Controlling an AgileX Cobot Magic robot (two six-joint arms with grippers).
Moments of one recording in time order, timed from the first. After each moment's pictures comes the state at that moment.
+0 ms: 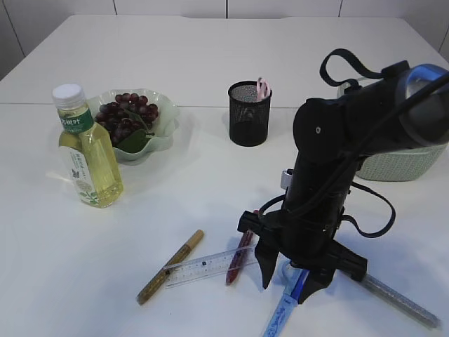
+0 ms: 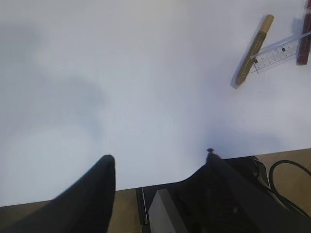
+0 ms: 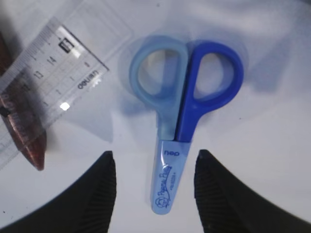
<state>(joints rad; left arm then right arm) -0.22 0.86 -0.92 -0.07 1.25 -0.14 0.54 1.94 -1.15 0.29 0.92 0.81</state>
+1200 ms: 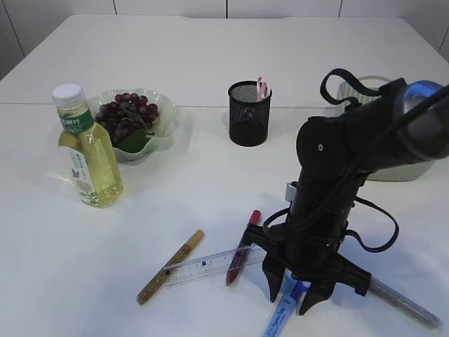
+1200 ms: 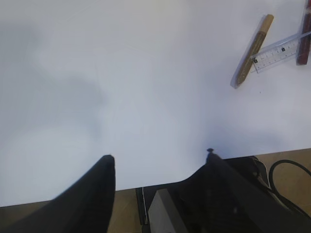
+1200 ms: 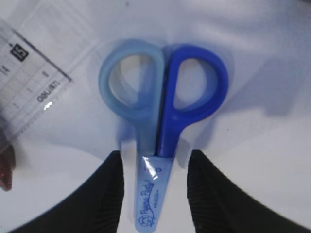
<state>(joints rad) -0.22 0.86 -0.92 -0.07 1.25 -0.14 0.54 1.96 -1.10 0.29 0.87 0.81</state>
